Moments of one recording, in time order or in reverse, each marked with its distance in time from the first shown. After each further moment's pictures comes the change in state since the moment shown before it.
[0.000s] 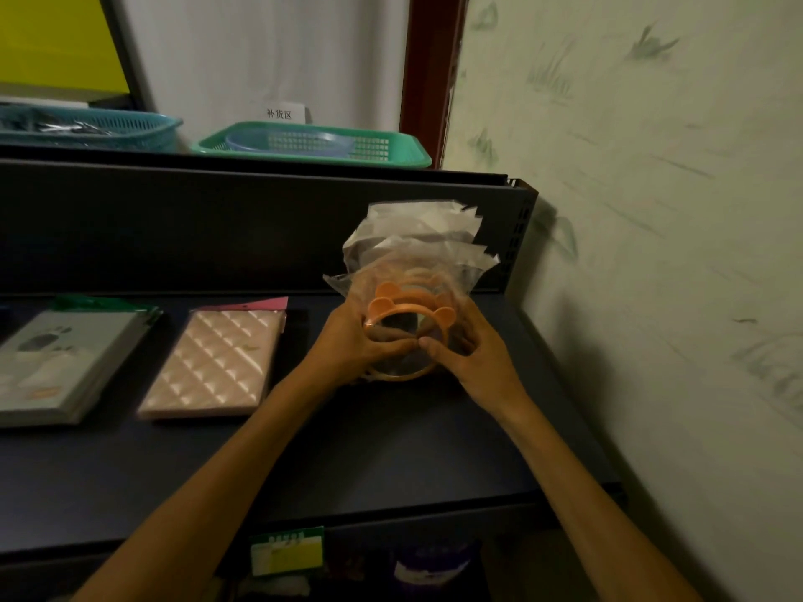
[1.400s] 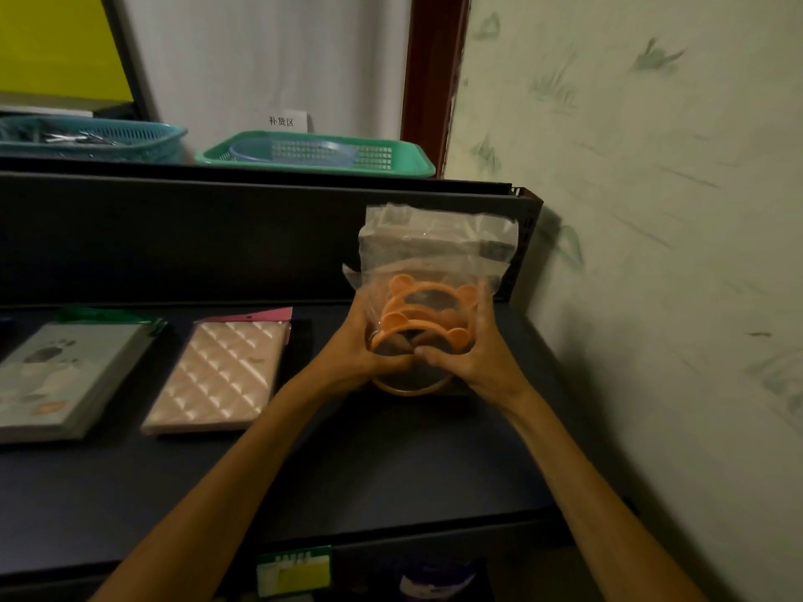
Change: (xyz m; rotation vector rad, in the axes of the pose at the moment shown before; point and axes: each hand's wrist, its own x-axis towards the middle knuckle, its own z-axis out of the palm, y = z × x) left_hand 0.000 -0.002 -0.011 -0.210 -0.160 -0.099; right_hand 0.022 -0.011 -0.003 -0.002 -0.048 -0.019
